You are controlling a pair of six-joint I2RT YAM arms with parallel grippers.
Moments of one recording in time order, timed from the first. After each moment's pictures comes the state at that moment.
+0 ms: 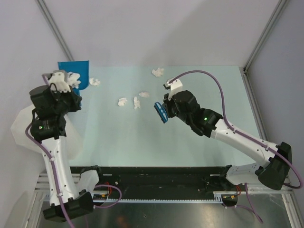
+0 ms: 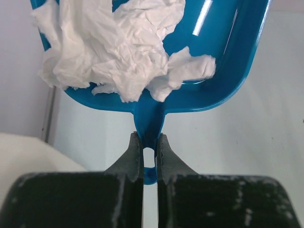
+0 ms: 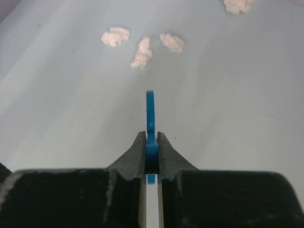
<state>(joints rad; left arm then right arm) 0.28 0.94 1.30 -0.79 0.32 0.06 0.90 1.30 1.22 -0.30 0.30 0.20</state>
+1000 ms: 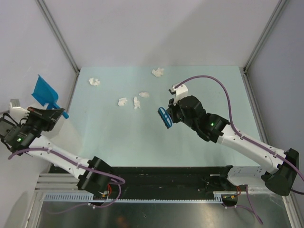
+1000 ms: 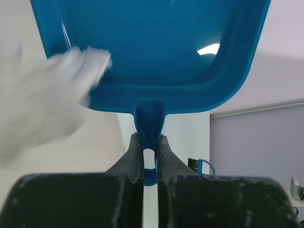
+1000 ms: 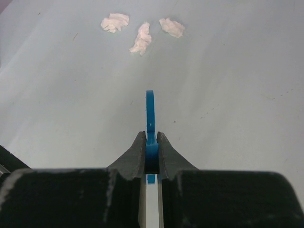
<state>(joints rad) 1.14 1.01 1.20 -0.95 1.18 -0.24 0.92 1.20 1.13 -0.34 0.29 0.23</state>
